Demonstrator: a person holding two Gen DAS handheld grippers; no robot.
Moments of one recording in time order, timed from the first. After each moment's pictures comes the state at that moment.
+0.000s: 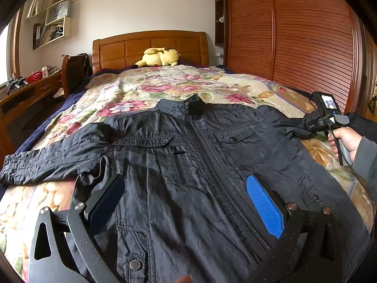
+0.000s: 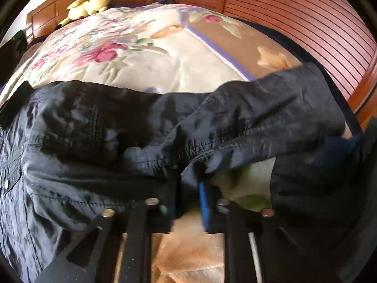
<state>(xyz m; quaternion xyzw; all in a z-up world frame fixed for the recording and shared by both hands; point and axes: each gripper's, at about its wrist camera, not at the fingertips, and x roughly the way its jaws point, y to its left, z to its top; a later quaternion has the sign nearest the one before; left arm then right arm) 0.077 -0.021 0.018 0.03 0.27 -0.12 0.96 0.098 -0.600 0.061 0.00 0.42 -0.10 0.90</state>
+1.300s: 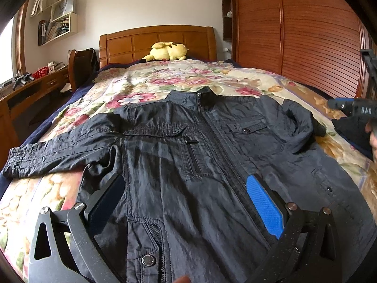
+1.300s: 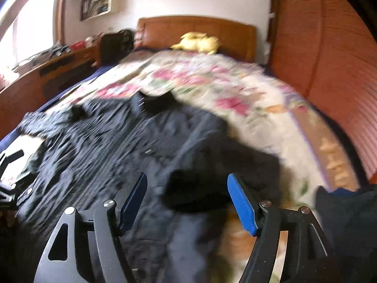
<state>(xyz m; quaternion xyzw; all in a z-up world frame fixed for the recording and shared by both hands) 0.079 -0.006 0.005 0.03 0.28 -0.09 0.95 -0.122 -0.523 0.143 -0.08 0.26 0.13 0.95</state>
